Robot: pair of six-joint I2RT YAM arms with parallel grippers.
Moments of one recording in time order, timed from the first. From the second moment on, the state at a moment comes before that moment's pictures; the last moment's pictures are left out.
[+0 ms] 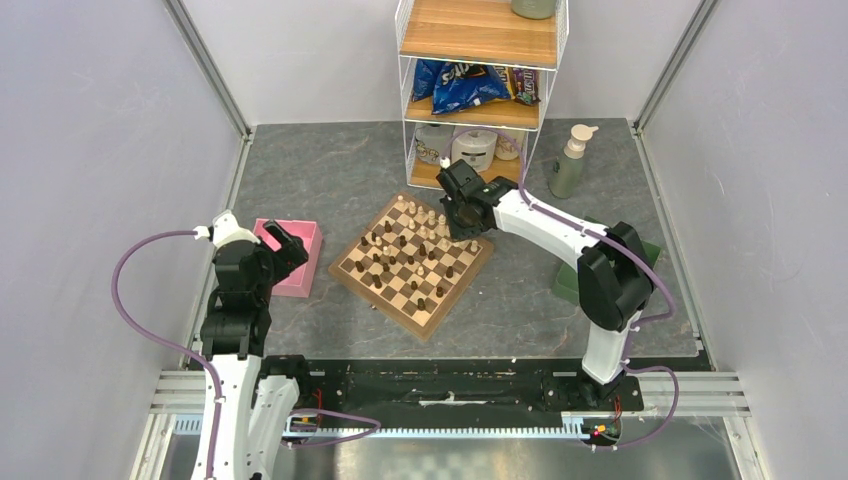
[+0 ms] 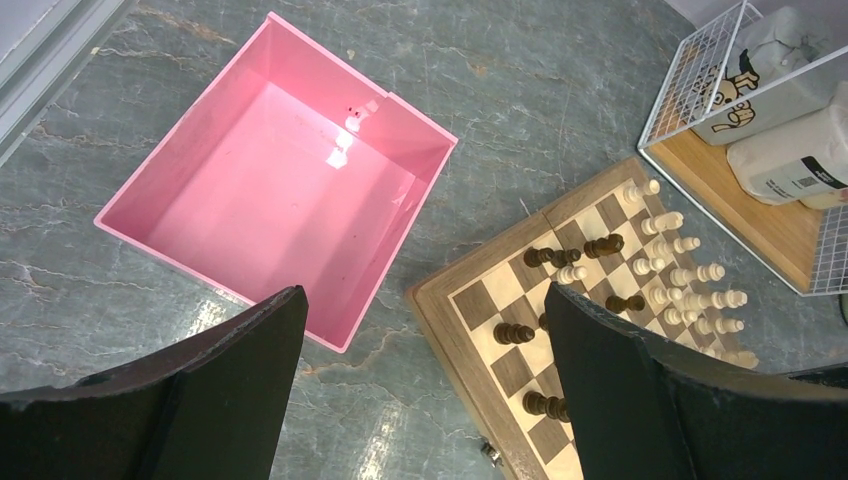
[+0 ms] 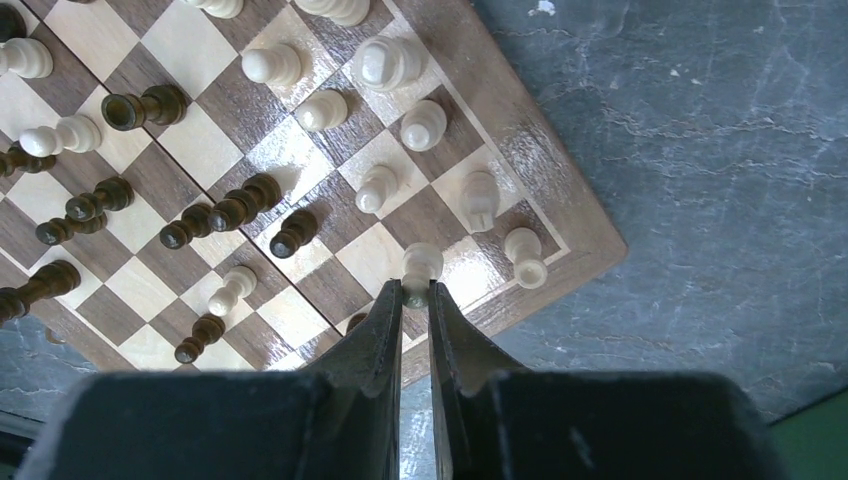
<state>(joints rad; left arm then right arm) 0.04 0.54 0.70 -0.60 -0.16 -0.49 0.69 1.84 1.48 -0.71 0.13 0.40</state>
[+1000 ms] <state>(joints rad) 0.04 0.54 0.70 -0.60 -0.15 -0.50 0.69 1.92 1.47 -0.66 0.13 0.40</state>
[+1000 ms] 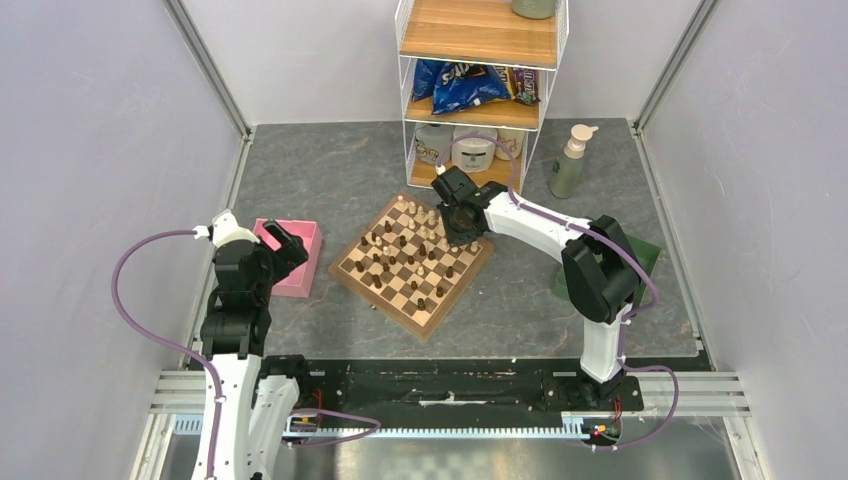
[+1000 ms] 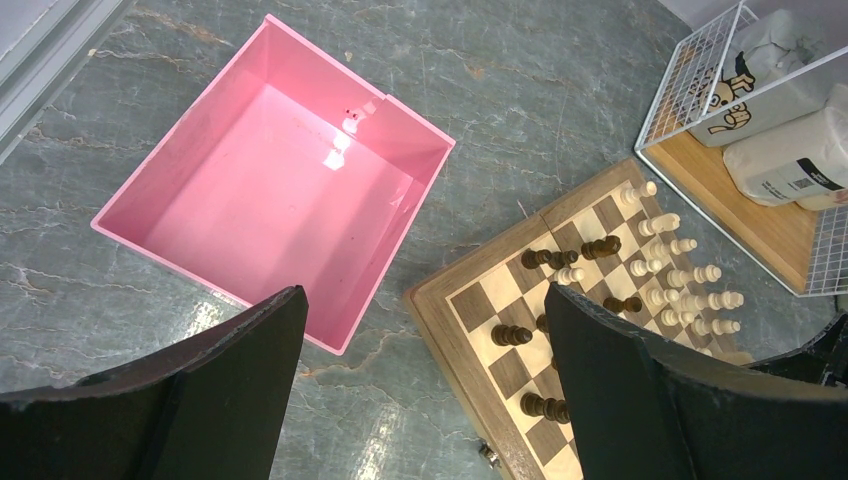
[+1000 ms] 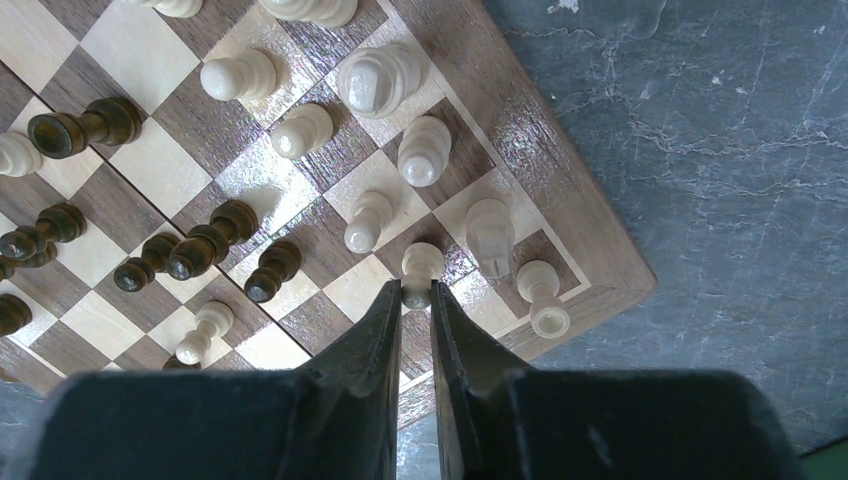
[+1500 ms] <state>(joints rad) 0.05 0.54 0.70 -0.60 -0.15 -0.50 0.69 1.91 1.47 -0.66 0.11 0.40</state>
